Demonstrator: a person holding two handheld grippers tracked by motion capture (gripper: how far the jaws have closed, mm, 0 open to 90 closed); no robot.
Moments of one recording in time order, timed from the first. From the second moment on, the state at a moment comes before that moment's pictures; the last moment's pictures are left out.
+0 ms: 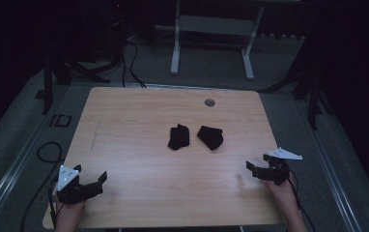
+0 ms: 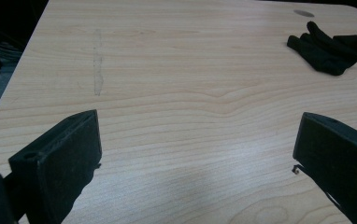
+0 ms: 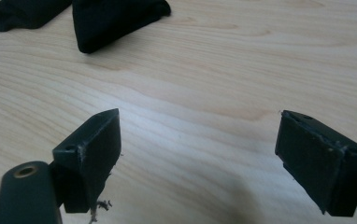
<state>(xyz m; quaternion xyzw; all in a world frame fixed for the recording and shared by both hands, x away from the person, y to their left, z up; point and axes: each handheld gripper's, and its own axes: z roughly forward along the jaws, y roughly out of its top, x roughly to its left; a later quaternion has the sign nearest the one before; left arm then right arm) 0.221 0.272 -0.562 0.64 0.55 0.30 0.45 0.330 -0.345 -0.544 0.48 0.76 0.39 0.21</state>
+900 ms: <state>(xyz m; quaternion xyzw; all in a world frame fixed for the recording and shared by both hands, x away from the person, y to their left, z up) 0.220 0.270 -0.565 0.64 0.54 0.32 0.44 0.414 -0.254 -0.526 0.38 0.81 0.40 0.19</state>
